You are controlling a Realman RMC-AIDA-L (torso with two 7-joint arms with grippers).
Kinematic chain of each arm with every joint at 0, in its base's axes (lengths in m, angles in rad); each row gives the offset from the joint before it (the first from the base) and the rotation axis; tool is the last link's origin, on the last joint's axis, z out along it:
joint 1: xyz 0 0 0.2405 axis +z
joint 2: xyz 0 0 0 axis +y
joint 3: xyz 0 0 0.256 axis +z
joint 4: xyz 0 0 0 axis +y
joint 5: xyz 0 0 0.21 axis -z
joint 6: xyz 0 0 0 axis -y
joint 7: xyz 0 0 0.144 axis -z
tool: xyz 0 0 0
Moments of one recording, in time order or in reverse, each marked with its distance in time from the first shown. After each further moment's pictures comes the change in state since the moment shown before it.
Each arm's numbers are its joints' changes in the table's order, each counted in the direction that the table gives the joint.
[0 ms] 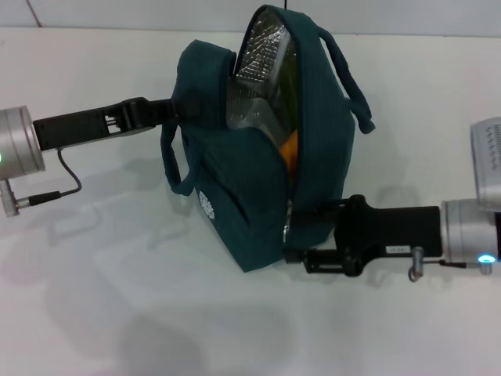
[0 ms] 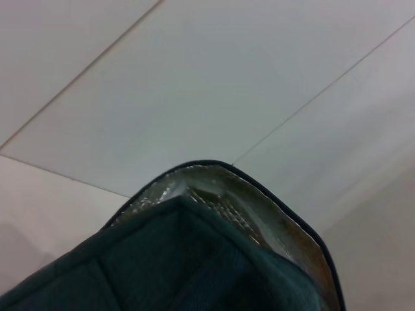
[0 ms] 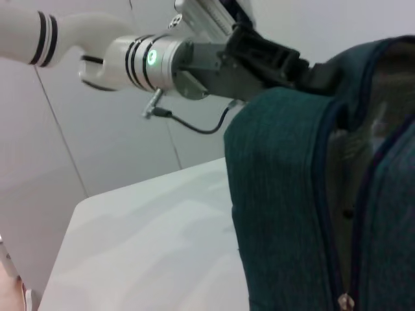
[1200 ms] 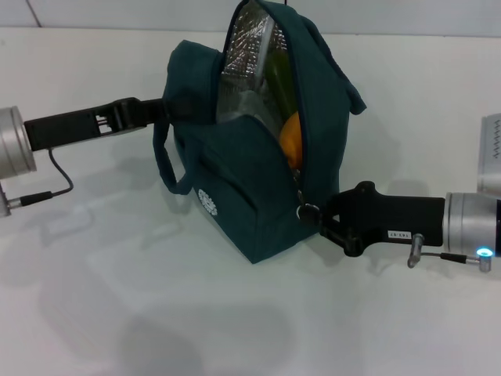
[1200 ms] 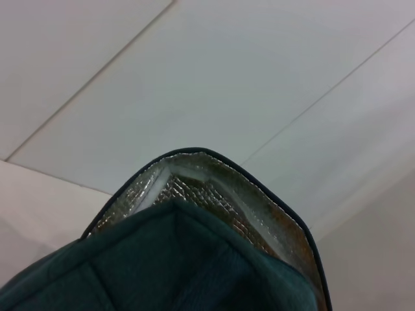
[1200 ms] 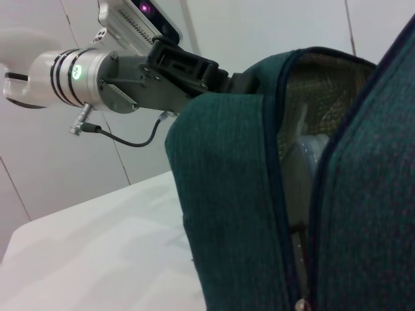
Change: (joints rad) left arm 0.011 0.011 0.000 0.000 0.009 0.000 -0.015; right arm -0.026 -0.001 -0.046 0.004 -0.127 -0.095 -0.006
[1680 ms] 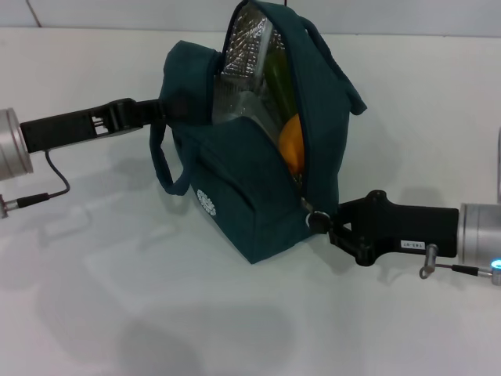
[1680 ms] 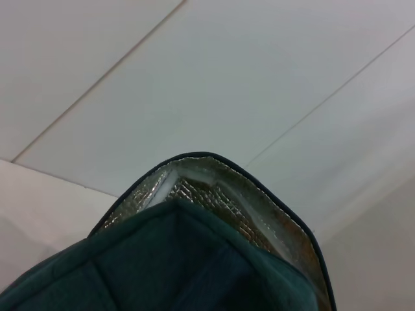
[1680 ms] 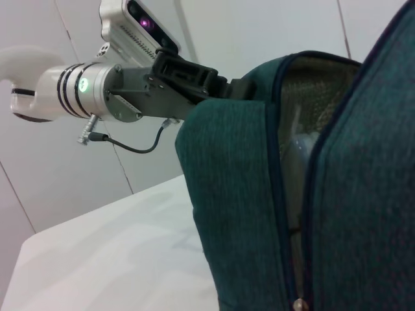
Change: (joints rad) left arm 0.008 0.003 0.000 0.000 0.005 0.000 0.000; right arm -0.049 -0.010 0.011 -0.016 -0.001 0.042 -0.008
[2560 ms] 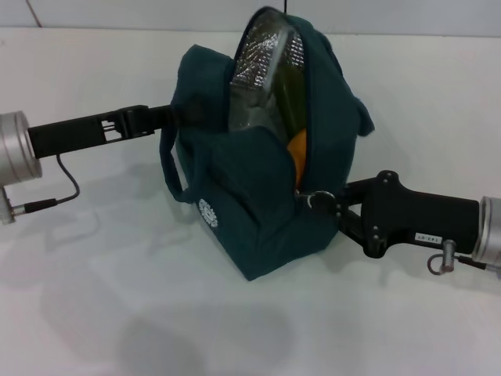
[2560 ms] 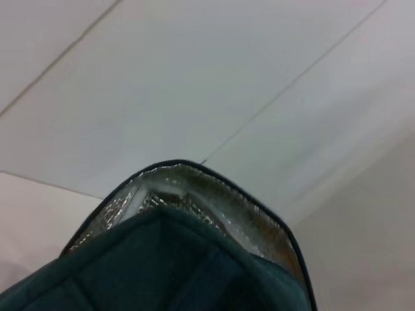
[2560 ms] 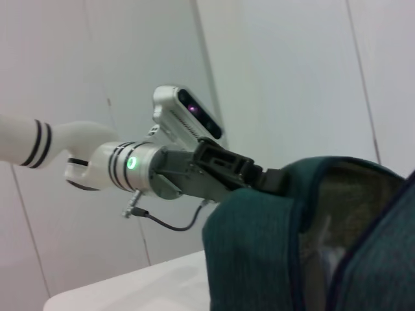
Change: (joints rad) left arm -0.008 -0.012 0.002 -0.002 0.003 -0.060 -0.041; right arm -0.096 0.003 0.040 -0.110 -0.068 0.122 0.109
